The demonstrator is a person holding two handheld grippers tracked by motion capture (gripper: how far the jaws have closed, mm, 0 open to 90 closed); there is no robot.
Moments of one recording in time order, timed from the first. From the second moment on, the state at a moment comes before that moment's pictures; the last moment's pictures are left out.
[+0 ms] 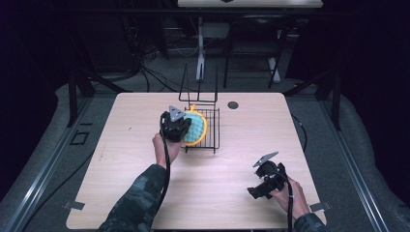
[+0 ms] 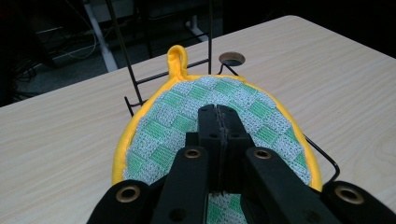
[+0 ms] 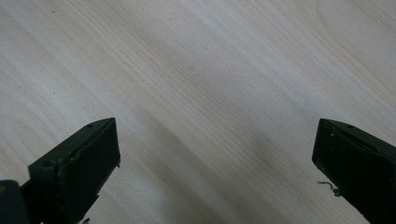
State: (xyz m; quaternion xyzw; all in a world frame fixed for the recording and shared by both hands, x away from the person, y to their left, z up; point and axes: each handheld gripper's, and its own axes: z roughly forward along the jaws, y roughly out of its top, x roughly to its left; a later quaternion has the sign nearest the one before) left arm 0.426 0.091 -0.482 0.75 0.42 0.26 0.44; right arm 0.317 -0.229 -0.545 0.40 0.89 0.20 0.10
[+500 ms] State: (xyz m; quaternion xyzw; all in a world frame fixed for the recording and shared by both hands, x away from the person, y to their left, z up) left arm 0.446 0.076 -0.498 0.77 0.43 0.24 0.42; right arm 0.318 -0.229 -0.546 0.40 0.89 0.20 0.10
